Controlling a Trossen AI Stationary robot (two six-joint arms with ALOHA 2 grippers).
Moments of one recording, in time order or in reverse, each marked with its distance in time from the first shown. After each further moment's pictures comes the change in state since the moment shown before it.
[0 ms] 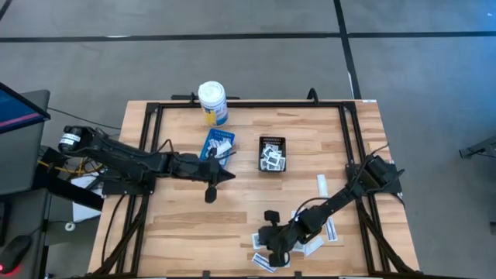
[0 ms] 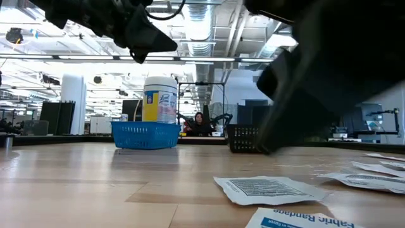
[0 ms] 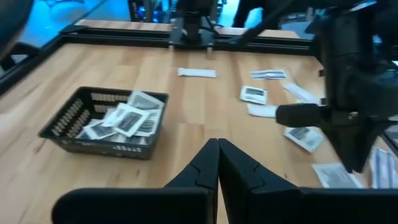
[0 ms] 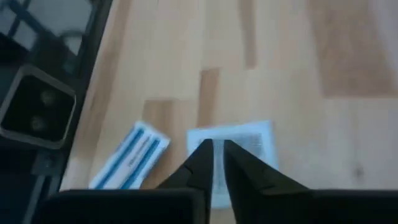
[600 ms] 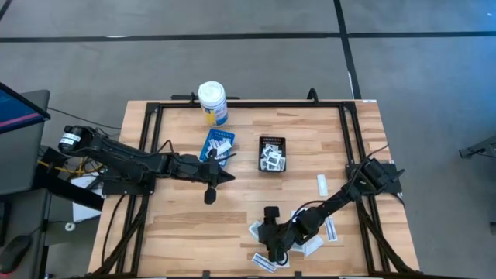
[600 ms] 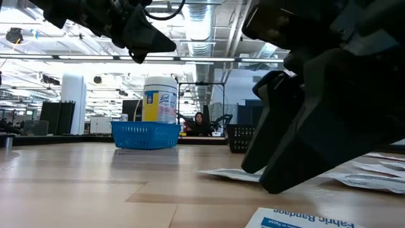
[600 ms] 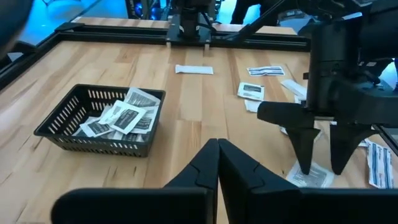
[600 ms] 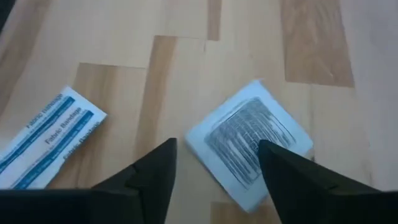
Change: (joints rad) left arm -0.012 0.000 0.000 -0.011 0.000 0.000; right arm -0.013 0.055 0.006 -0.082 0.117 -0.110
